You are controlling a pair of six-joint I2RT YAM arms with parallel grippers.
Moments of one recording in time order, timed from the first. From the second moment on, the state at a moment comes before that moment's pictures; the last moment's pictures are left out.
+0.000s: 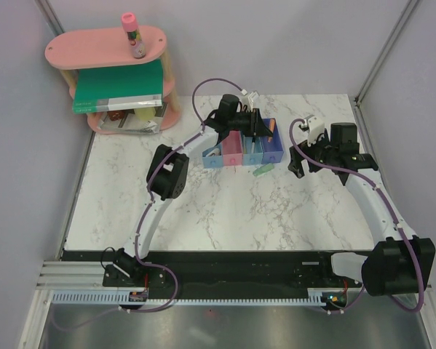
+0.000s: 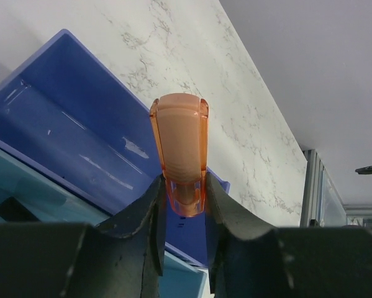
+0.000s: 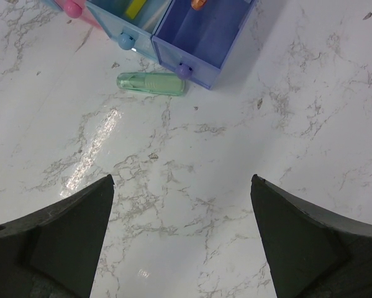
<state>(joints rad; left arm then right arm) -0.56 2.57 2.18 0.01 0.74 -0.56 0.05 1.23 1.02 -0.54 -0.40 -0.32</state>
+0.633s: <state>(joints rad) -0.56 2.58 2.17 0.03 0.75 -0.56 0.05 1.23 1.02 -0.54 -0.41 -0.32</state>
